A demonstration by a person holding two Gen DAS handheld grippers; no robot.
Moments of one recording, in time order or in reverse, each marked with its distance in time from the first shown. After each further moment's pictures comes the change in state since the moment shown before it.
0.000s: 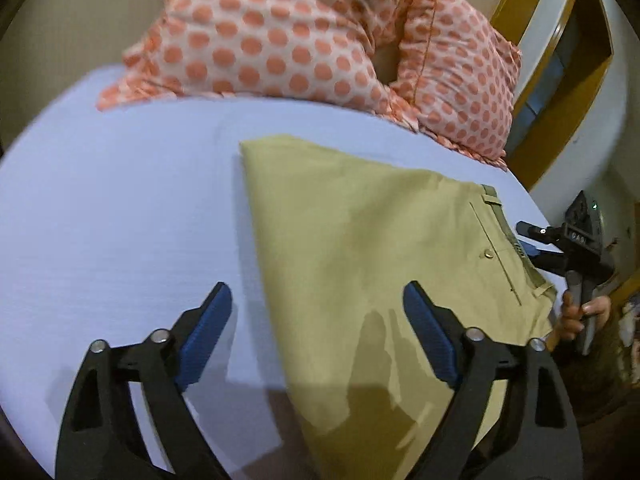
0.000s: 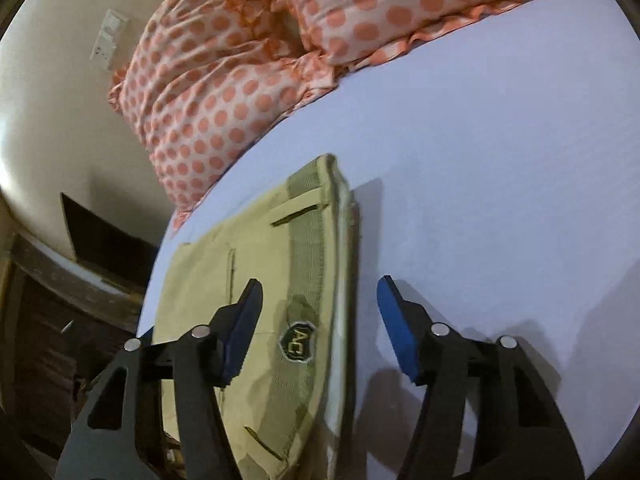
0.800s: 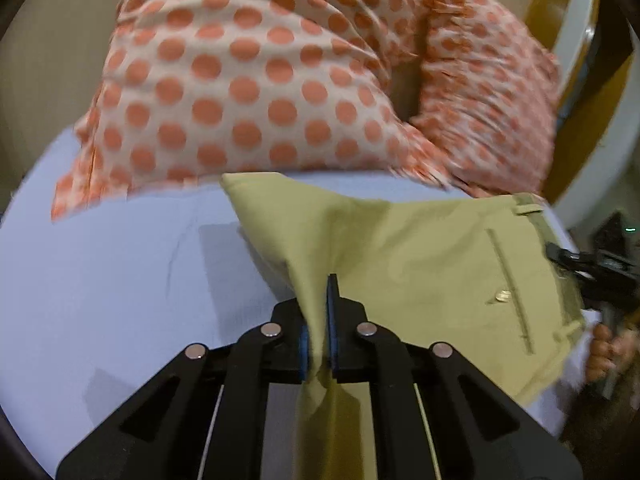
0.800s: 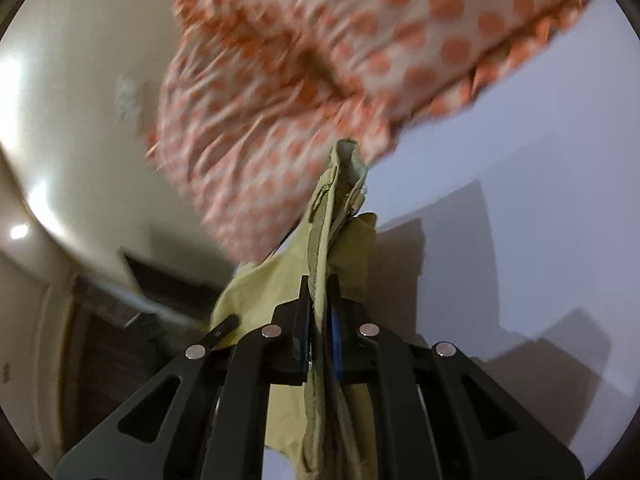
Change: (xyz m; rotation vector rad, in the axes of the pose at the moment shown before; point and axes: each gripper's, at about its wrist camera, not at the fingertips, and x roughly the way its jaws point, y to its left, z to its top) left arm 0.079 -0.027 0.131 0.041 -0.033 0.174; right arm 0.022 -0.003 0.103 0.109 -0.077 0.180
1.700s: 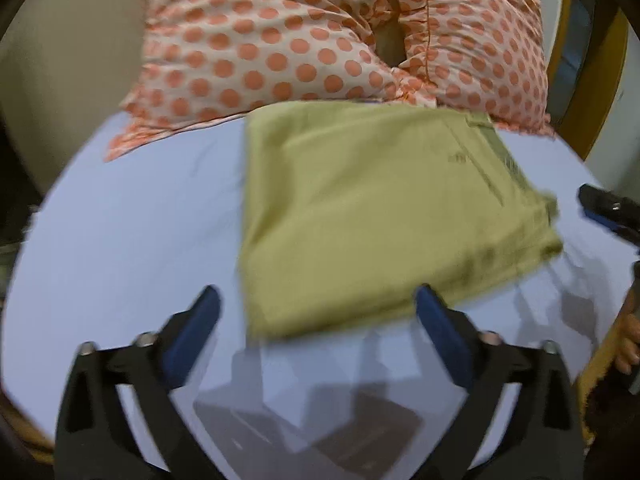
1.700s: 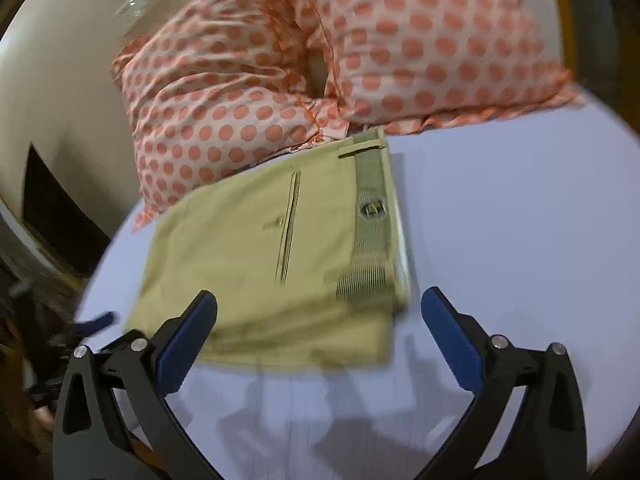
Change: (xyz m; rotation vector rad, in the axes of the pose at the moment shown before) left arm -0.085 -0.048 -0.136 0.093 0.031 0.180; right arm -0.047 0.071 -0.135 -0.402 -0.098 -0.481
